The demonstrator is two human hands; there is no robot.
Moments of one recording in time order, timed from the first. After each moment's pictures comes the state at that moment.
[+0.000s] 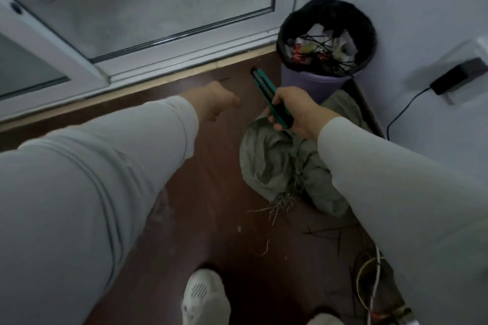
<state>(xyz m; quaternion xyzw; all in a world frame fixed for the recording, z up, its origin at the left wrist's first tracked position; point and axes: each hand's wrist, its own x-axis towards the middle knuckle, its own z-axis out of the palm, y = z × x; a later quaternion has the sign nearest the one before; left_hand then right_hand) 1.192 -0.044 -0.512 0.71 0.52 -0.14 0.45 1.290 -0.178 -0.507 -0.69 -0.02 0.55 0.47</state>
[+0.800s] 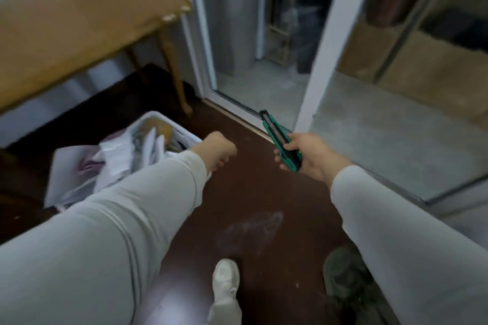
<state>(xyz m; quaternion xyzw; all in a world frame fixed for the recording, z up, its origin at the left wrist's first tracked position) 0.707 -0.086 -0.054 0.37 0.78 0.11 0.48 0.898 -0.075 -0.047 -0.58 -0.38 0.68 0.25</state>
